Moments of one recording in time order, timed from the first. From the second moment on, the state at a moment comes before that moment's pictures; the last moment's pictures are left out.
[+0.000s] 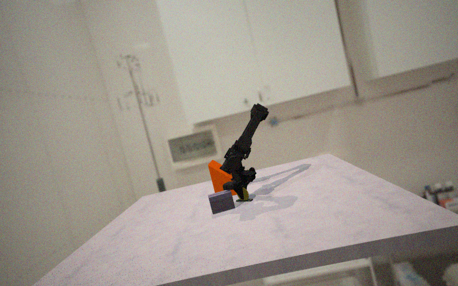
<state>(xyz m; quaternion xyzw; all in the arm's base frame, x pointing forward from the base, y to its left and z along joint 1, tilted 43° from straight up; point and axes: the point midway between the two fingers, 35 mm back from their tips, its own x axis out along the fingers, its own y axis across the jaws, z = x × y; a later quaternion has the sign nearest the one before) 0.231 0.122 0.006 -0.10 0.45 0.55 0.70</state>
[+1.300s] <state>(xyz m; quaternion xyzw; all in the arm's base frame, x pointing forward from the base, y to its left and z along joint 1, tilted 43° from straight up) 0.232 0.079 0.046 -0.10 0.45 0.55 0.69</state>
